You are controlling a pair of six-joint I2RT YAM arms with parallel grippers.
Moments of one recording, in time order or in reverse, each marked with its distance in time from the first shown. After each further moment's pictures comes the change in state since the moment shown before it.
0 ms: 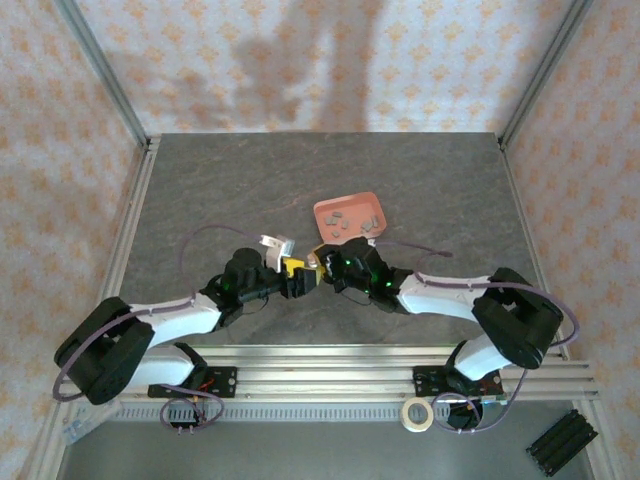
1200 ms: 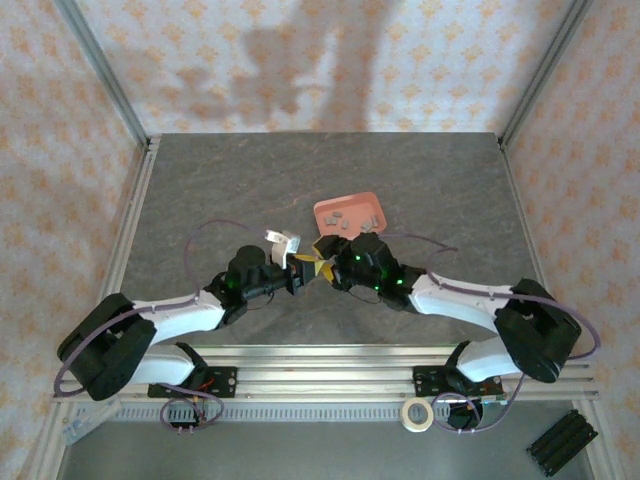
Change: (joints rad) left arm -0.032 0.000 0.046 0.016 -0.021 0.059; right arm -0.036 -0.131 -0.004 -0.114 -0.103 -0.159
